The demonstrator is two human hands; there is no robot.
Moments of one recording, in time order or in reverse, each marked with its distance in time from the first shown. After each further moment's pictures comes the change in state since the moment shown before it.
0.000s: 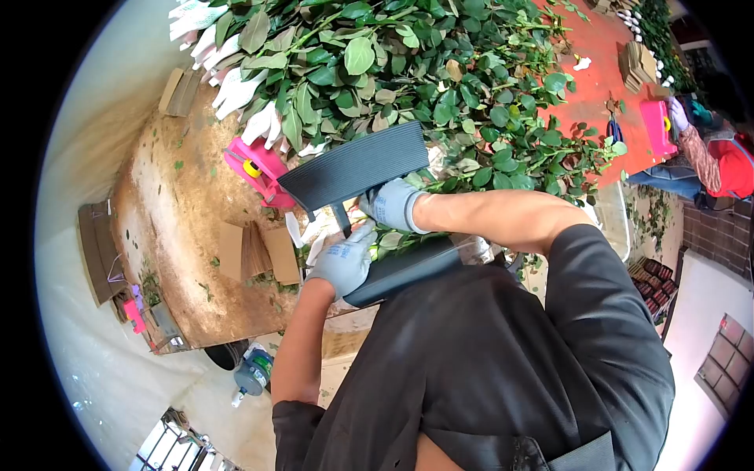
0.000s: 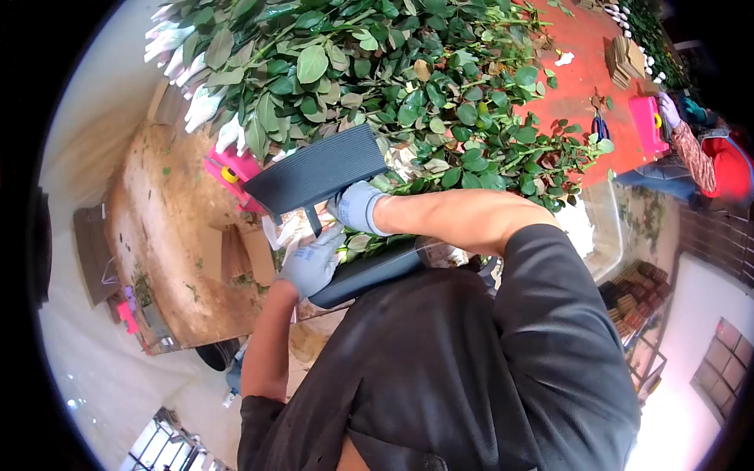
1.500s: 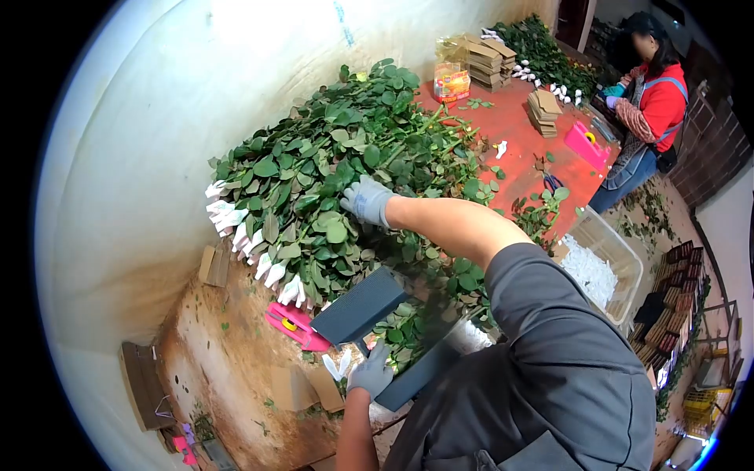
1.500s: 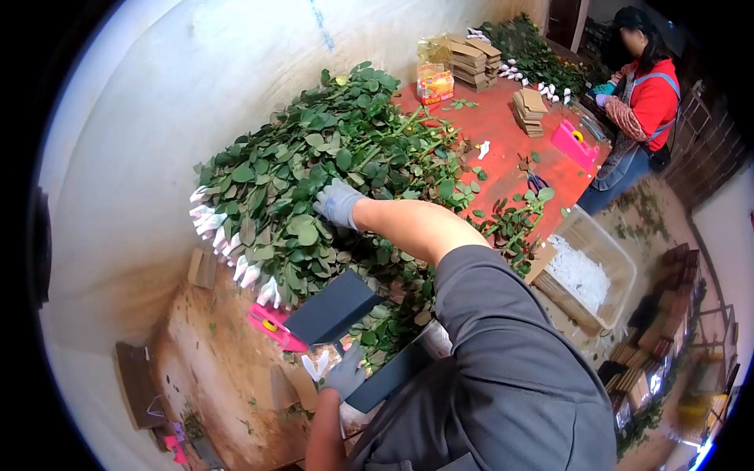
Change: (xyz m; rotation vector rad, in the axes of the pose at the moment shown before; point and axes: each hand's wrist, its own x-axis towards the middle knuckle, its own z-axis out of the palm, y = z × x) left_hand 0.009 -0.011 0.020 -0.060 0.061 -0.096; right_hand 0.010 0.197 -0.182 -0.446 0.430 0.353
